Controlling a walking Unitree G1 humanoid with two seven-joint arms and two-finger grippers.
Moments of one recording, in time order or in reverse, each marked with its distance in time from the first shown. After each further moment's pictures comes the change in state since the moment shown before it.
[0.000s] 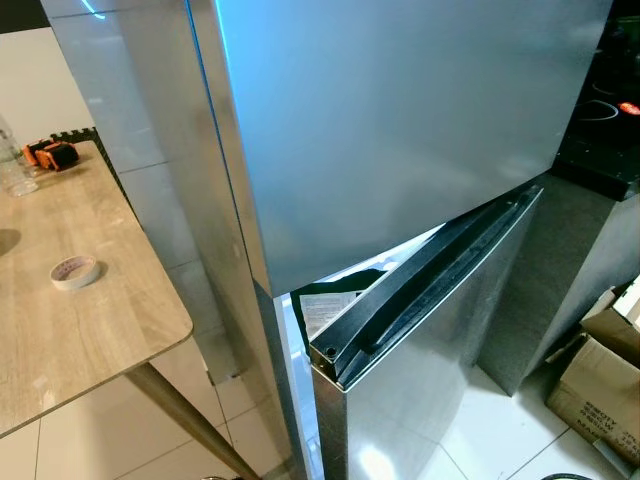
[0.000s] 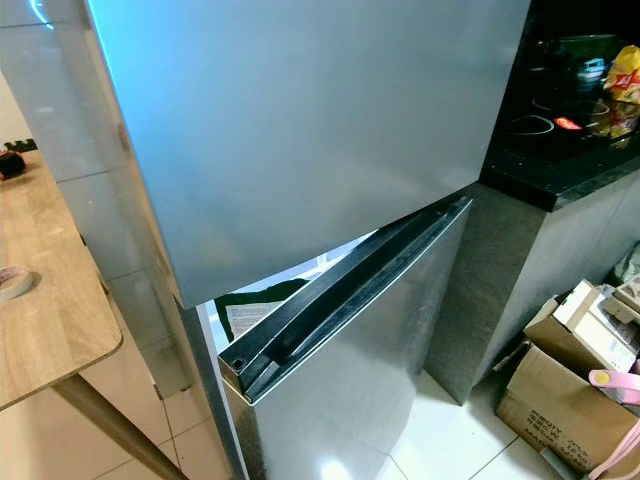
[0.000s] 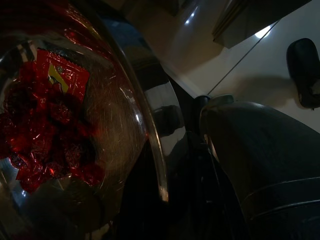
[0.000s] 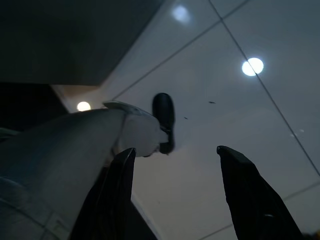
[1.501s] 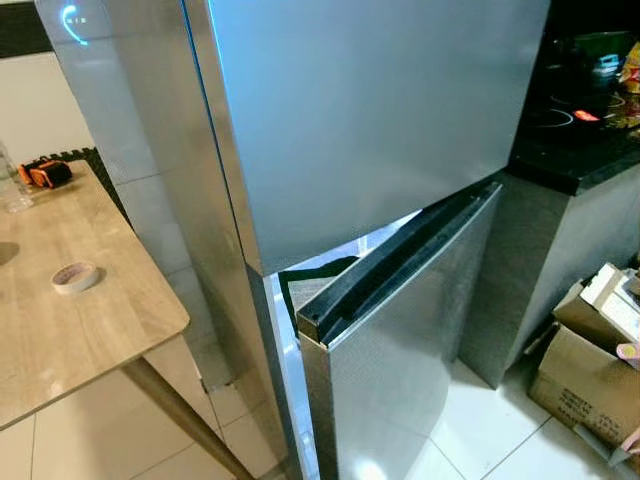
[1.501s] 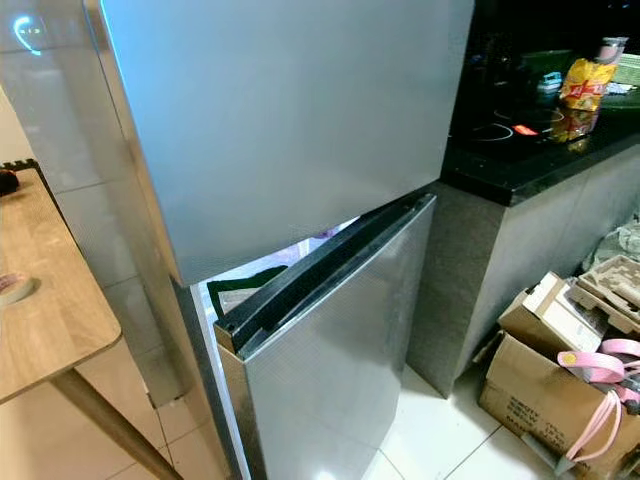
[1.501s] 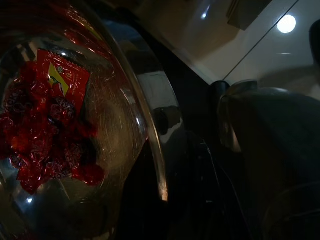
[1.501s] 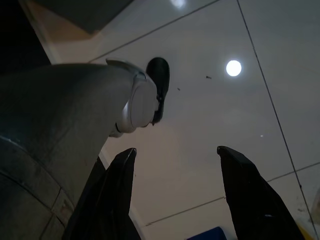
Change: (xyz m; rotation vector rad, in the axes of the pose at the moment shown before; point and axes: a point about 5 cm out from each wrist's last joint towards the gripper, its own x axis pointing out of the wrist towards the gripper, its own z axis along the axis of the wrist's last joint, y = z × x) left arm -0.001 0.005 -0.007 0.014 0.038 0.056; right arm 0.017 0.041 -0.016 -0.261 0.105 -0.005
